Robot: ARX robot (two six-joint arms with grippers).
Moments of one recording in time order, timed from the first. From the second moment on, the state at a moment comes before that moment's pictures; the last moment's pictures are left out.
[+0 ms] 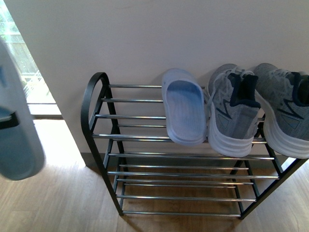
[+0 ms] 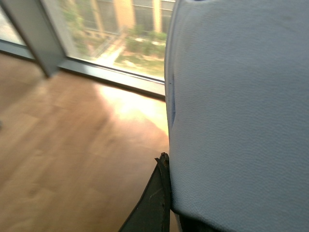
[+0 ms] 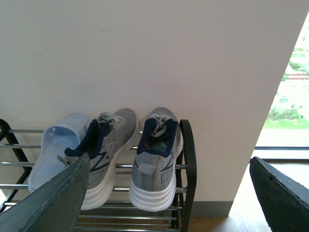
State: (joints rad) left arm -0.24 1.68 0.38 0.95 -0.53 -0.23; right arm 0.00 0.01 0.02 0.00 0.01 0.00
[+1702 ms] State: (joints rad) left arm -0.42 1.85 1.10 0.29 -0.37 -0.12; right arm 0.00 0.00 0.02 0.00 0.00 0.00
